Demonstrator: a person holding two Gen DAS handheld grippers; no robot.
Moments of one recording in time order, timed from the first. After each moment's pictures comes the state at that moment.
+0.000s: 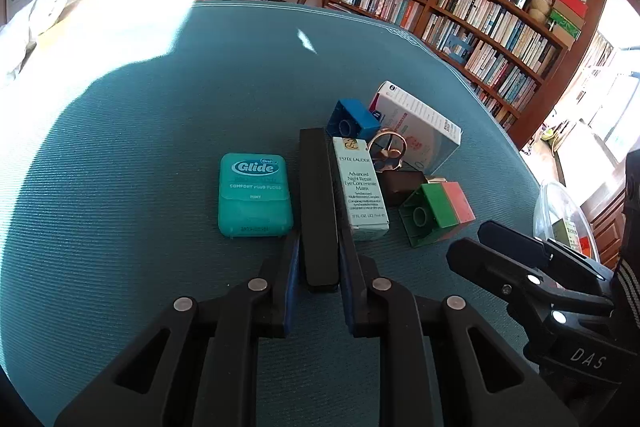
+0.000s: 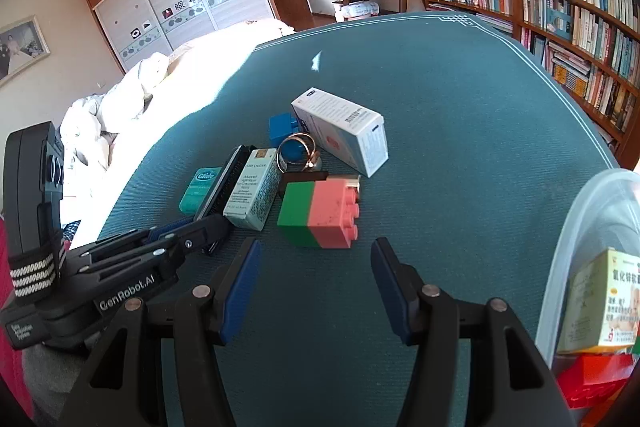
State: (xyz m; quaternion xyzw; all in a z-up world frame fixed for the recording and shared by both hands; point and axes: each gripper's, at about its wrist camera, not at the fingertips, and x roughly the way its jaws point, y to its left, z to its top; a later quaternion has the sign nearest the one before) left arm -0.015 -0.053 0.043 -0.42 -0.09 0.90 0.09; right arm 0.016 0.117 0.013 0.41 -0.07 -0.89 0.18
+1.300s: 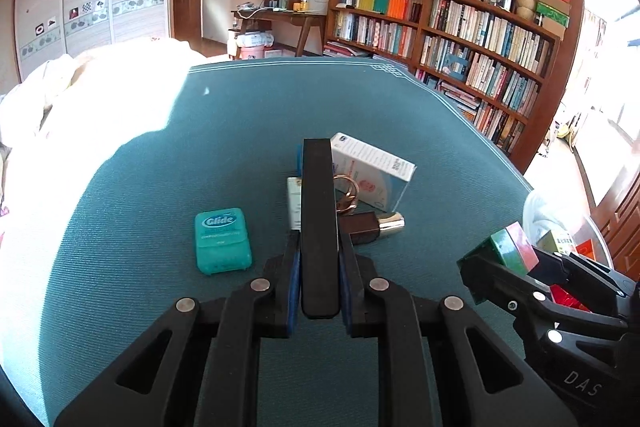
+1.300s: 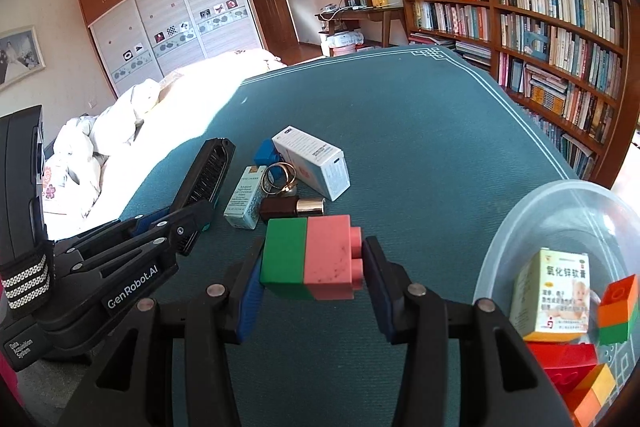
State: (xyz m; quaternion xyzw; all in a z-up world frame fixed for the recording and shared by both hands) left arm 0.004 0.001 0.069 -0.35 -0.02 0.94 0.07; right arm 0.042 0.147 0.035 0.35 -0.07 -0.92 0.14
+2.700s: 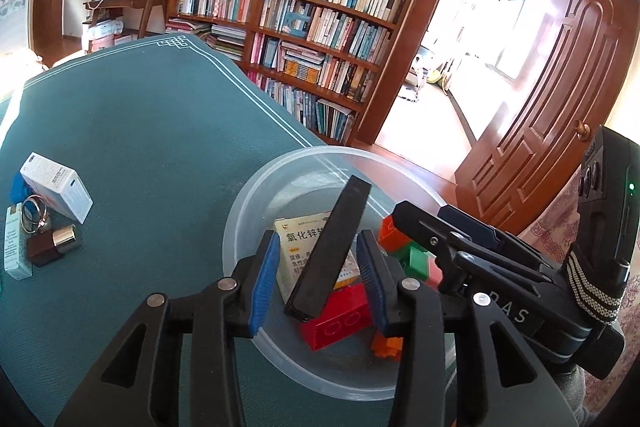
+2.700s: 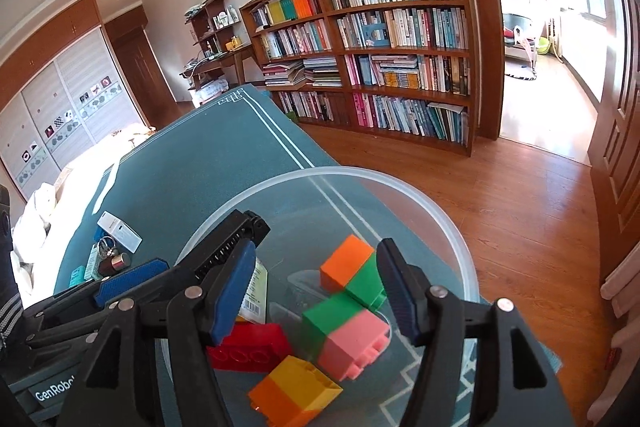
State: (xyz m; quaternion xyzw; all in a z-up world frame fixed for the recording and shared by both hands) left arm 0.024 0.182 0.069 -0.38 -0.02 0.87 0.32; right arm 0.099 0.332 0.042 0.31 -0.17 -0.93 -0.08
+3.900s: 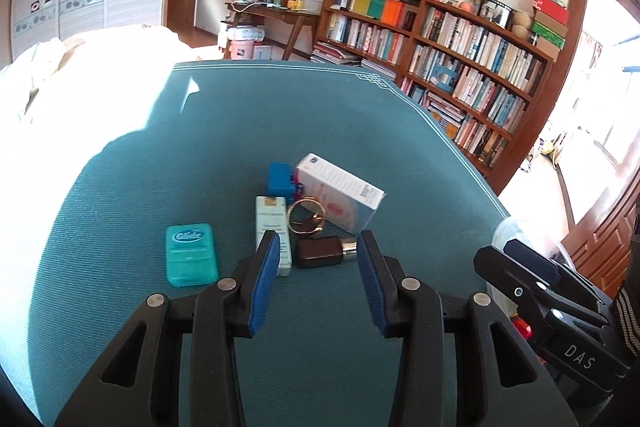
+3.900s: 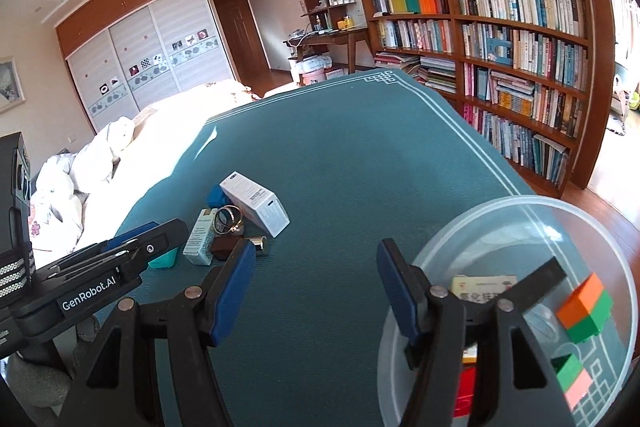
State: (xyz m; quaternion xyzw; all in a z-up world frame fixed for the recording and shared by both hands) left arm -0.008 0.000 0.062 -0.35 -0.08 0.93 0.08; right arm 0.036 0.186 0.051 0.32 -0.10 -0.94 0.10
